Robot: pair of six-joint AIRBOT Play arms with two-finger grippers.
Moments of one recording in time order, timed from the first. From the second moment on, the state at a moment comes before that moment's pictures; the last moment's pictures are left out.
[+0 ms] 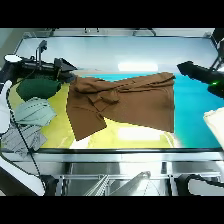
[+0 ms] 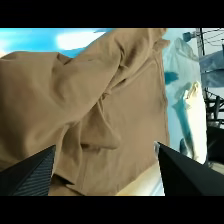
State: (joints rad) left arm 0.20 -1.95 1.81 0.48 -1.42 -1.12; right arm -0.32 -1.44 1.10 -0.28 0.65 0.60
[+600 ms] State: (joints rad) left arm 0.25 -1.91 1.56 0.96 -1.57 -1.35; right arm -0.65 -1.38 0.87 -0.35 1.24 0.66
